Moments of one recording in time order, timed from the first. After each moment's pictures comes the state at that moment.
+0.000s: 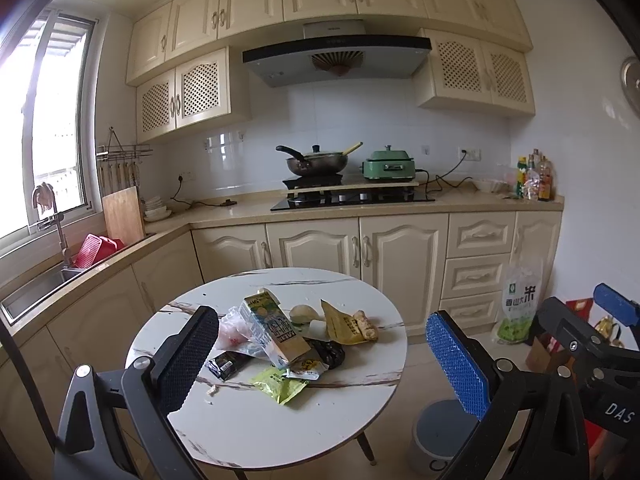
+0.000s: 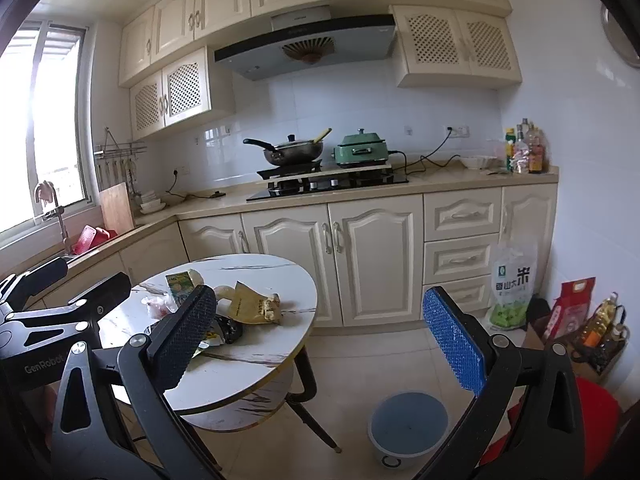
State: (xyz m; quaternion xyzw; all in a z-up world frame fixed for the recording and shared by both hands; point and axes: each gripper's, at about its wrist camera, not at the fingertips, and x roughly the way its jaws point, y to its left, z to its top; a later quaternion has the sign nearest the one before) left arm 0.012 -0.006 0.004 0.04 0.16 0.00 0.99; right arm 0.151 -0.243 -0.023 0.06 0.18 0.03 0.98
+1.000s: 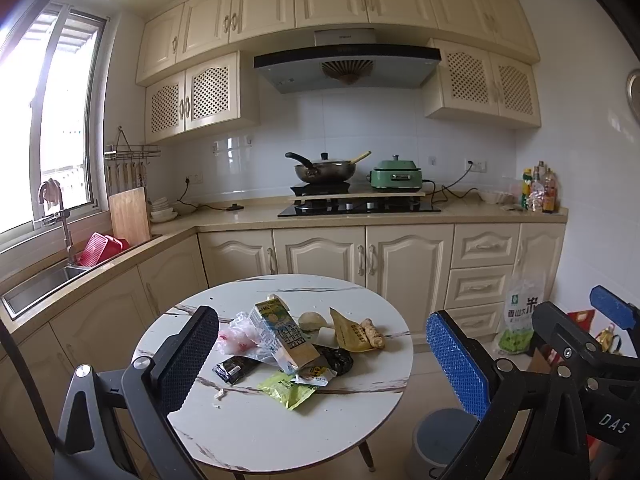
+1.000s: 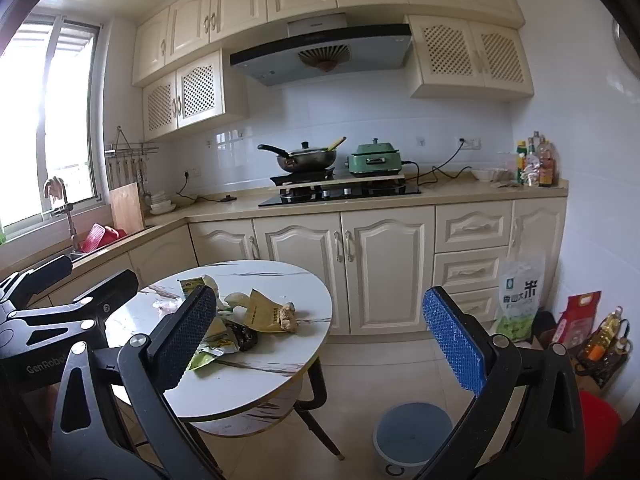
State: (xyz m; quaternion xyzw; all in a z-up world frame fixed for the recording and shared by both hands) left arm 0.004 0.005 0.015 0.02 0.15 0.01 0.99; right arm 0.151 -0.224 -0.017 0.05 0.17 0.05 0.98
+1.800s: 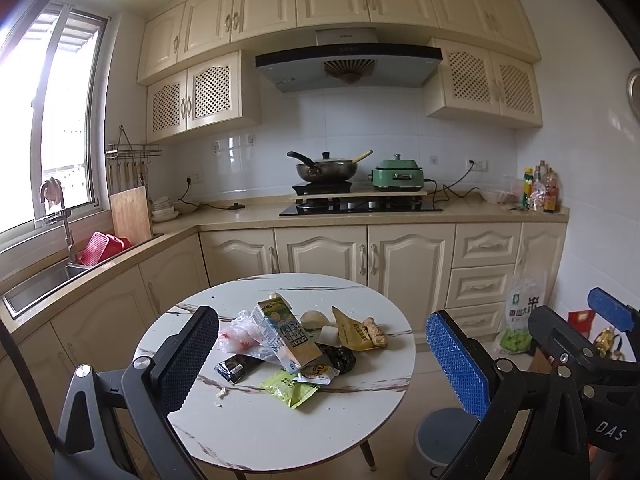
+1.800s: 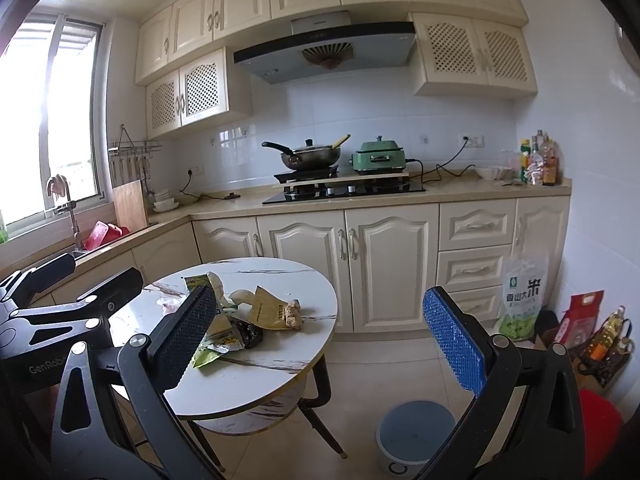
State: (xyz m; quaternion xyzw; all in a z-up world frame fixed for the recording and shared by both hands) left arm 0.005 0.009 0.011 0.02 0.15 0.01 0.99; right arm 0.149 -0.217 -0.020 0.05 0.17 0.05 0.98
